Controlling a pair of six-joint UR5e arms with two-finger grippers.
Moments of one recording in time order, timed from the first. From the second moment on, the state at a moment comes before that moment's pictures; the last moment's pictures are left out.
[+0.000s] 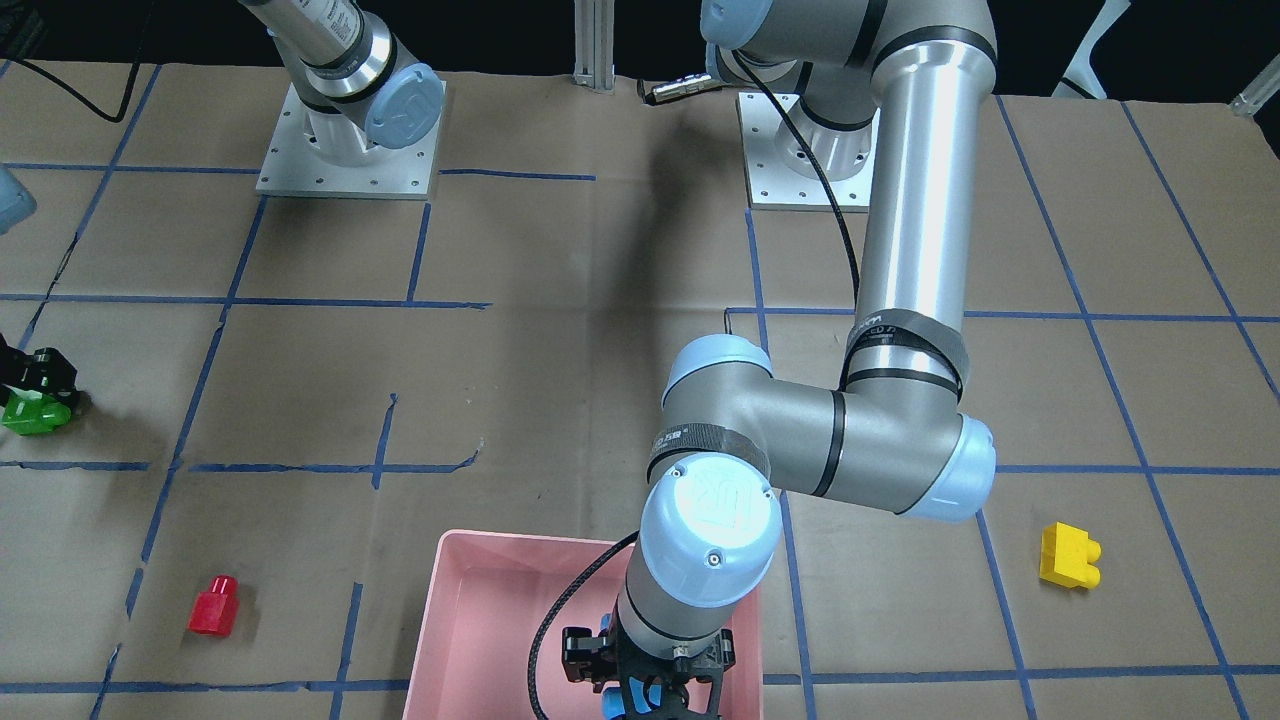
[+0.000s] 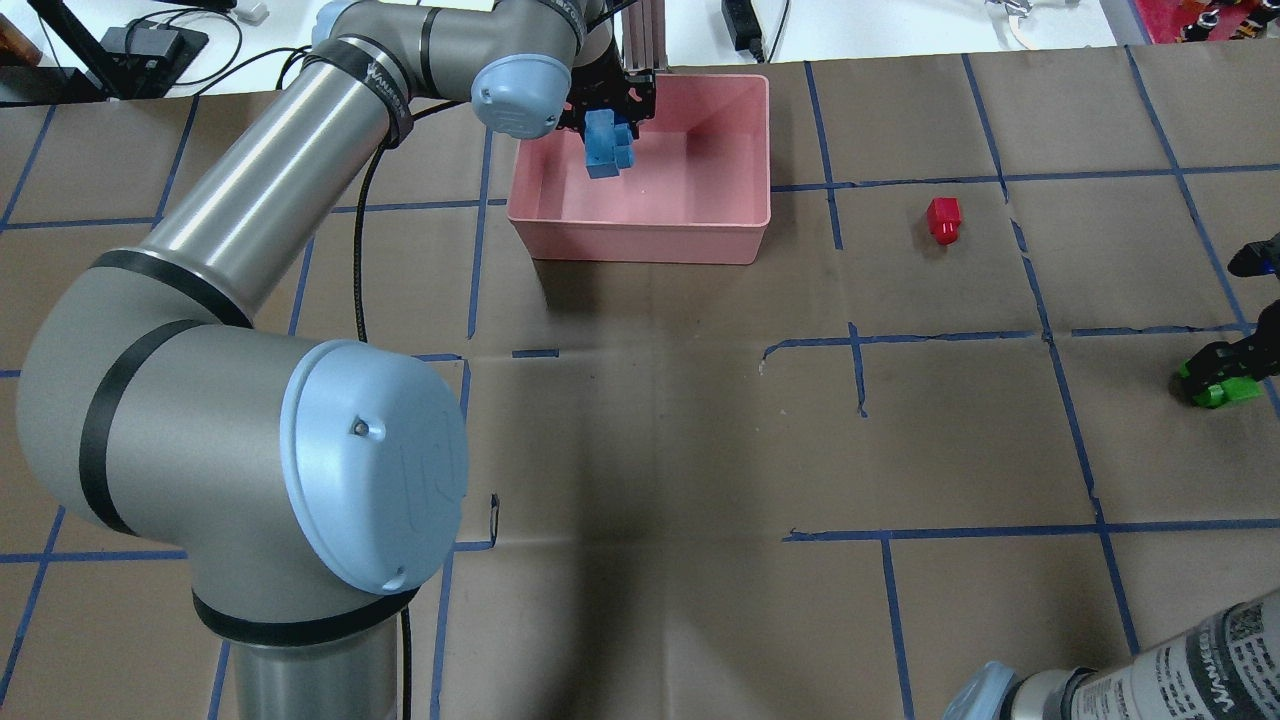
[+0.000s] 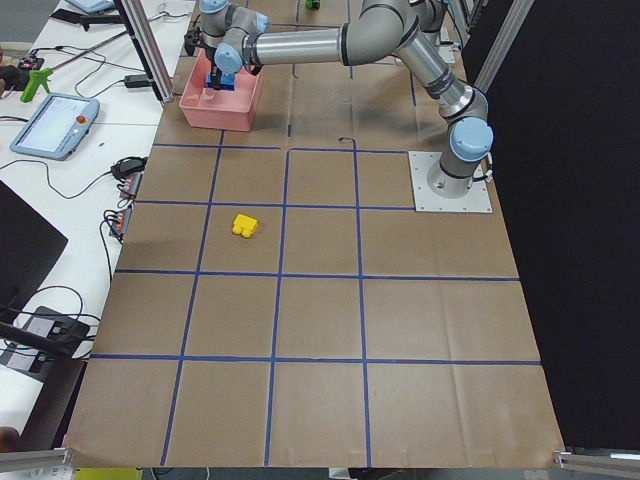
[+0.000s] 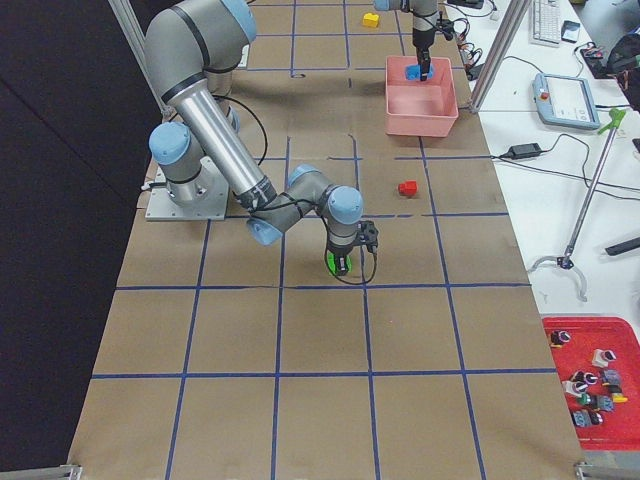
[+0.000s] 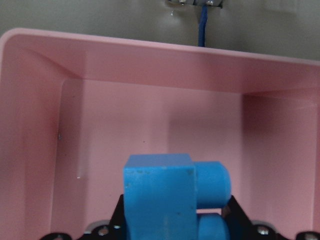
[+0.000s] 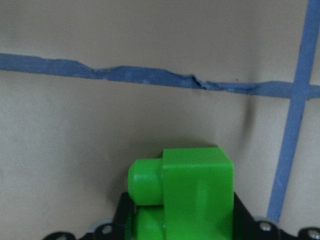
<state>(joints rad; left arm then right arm) -1.79 -2.42 -0.96 -1.11 1.51 -0.22 0.80 -1.17 1.94 -2.33 -1.60 -0.87</state>
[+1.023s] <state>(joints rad) -1.63 -2.21 -0.98 -1.35 1.51 -0.20 1.09 -1.23 1.48 -2.05 -1.47 -0.85</state>
